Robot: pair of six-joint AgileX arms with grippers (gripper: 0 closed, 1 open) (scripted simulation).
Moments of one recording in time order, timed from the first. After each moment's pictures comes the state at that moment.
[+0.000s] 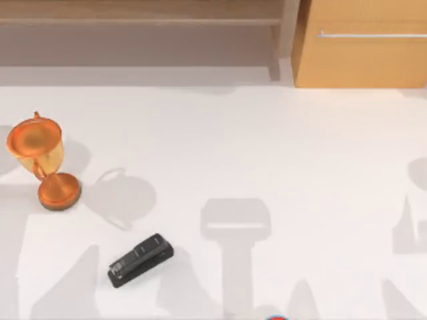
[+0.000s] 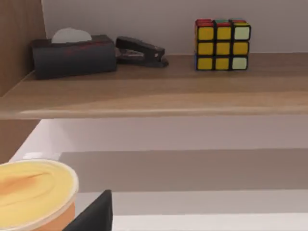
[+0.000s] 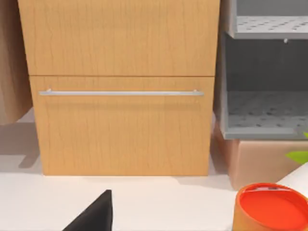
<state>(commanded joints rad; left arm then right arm) 0.25 0.65 0.15 0.50 0.27 0.03 0.00 0.00 0.00 0.00 0.00 0.00</state>
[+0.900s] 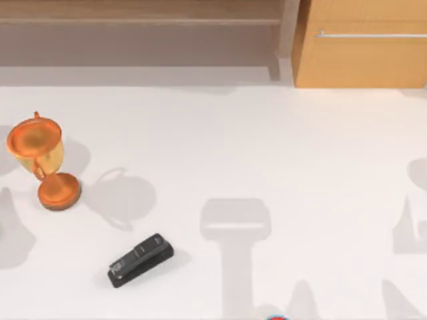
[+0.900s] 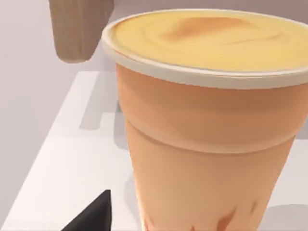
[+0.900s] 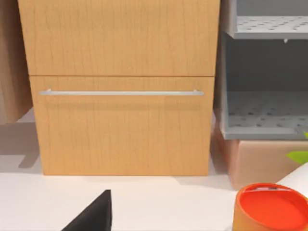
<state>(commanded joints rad) 0.70 1.95 0.41 1.39 0.74 0.10 0.00 0.00 0.00 0.00 0.00 0.00</state>
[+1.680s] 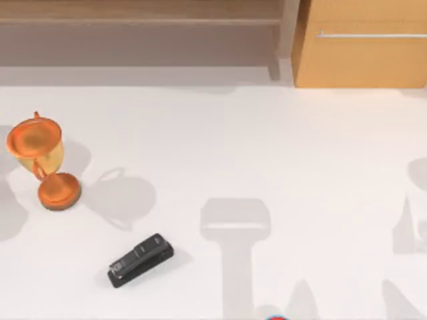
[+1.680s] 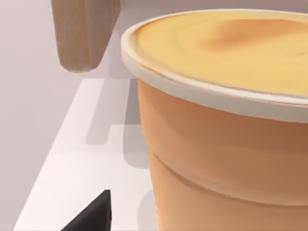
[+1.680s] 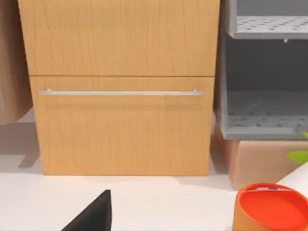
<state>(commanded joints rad) 0.64 2.06 0.54 1.38 0.68 0.08 0.00 0.00 0.00 0.00 0.00 0.00</state>
